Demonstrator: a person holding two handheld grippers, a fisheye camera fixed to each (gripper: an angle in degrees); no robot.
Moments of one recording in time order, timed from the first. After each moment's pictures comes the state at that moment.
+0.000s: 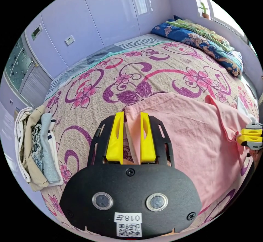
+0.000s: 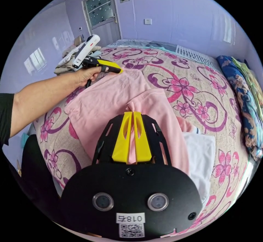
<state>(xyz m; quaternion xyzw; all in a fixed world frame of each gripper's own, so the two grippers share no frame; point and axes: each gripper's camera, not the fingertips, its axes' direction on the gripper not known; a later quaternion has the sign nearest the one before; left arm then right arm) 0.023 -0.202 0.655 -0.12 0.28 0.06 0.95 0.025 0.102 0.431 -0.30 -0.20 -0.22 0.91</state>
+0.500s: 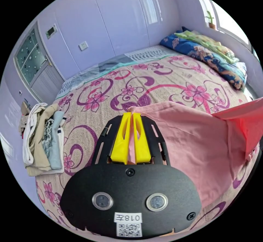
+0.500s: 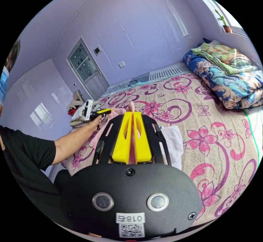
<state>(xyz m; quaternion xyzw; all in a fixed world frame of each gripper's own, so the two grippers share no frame) -0.030 -0.106 0.566 -0.02 0.25 -0.03 0.97 0.237 0.091 0.302 -0.15 -0.23 0.00 0.96</state>
